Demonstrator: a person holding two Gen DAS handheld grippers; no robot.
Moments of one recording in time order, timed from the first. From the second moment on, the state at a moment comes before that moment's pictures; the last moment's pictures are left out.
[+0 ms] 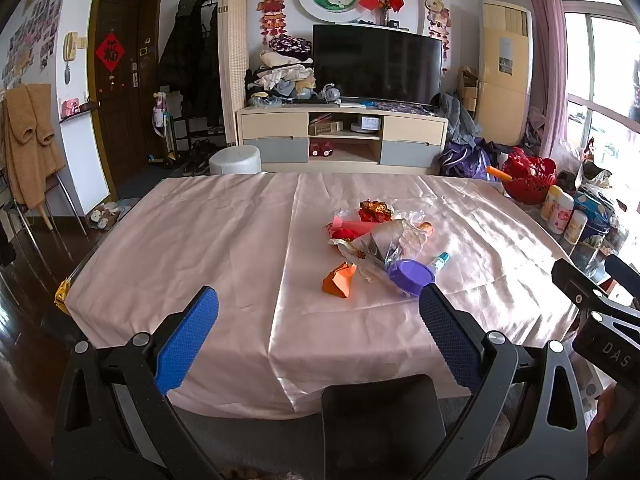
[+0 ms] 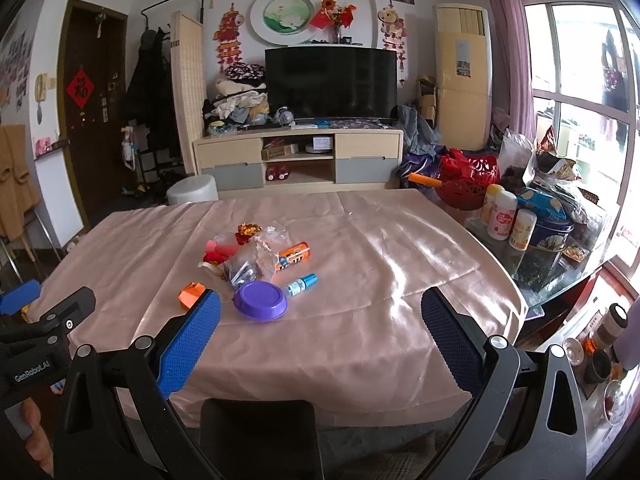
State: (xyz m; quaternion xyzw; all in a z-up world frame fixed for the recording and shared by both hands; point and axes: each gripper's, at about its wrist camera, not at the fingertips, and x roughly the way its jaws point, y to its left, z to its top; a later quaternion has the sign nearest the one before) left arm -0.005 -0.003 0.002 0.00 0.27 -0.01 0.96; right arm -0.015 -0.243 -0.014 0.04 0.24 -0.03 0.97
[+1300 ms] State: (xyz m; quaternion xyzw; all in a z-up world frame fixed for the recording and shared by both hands) left arm 0.004 0.025 0.005 -0.03 0.28 0.03 0.96; right arm 0.002 -0.258 -0.024 0.07 0.24 0.00 0.97
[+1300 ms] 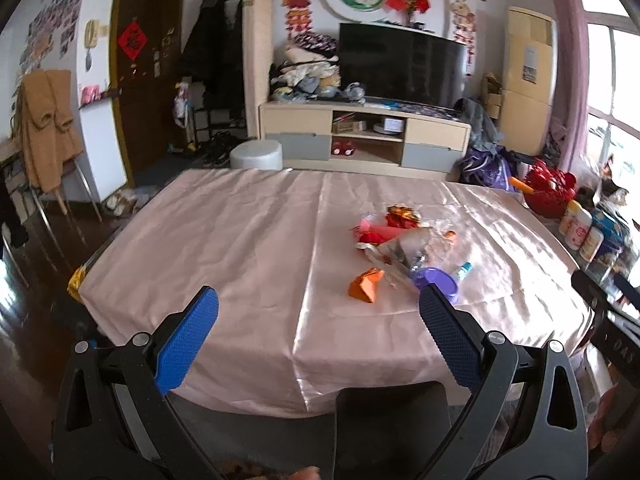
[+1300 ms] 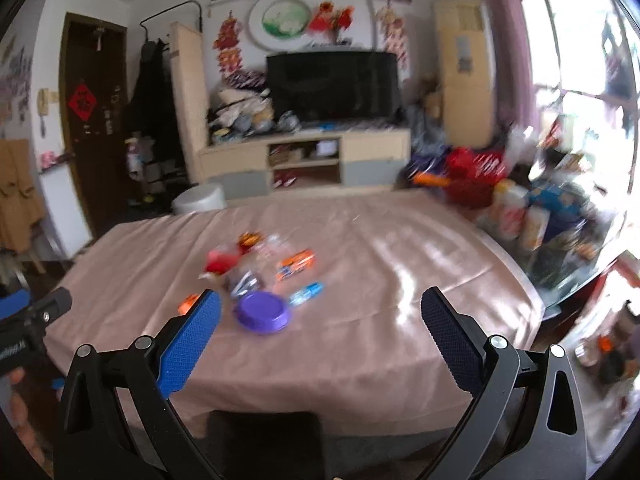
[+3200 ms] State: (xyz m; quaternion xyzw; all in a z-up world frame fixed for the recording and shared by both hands) left arm 0.186 -0.011 -0.130 0.04 0.43 -0.14 0.89; right arm 0.169 -0.203 -0.134 0.09 0.40 0.17 0.90
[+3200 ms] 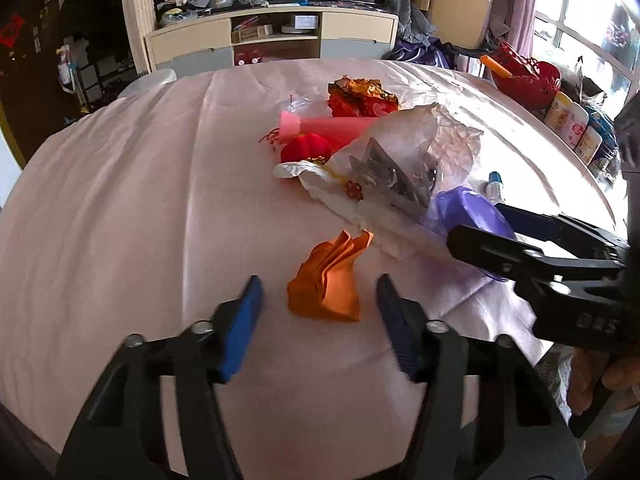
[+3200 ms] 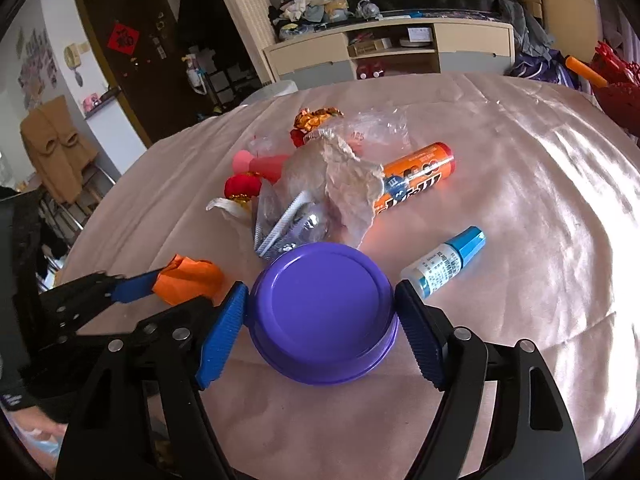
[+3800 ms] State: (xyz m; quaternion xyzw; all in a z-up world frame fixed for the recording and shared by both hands) left arm 0.134 0.003 -0.088 0.04 0.39 -0.13 0.91; right arm 0.120 -0.207 -0.096 0.06 0.35 0.15 0.92
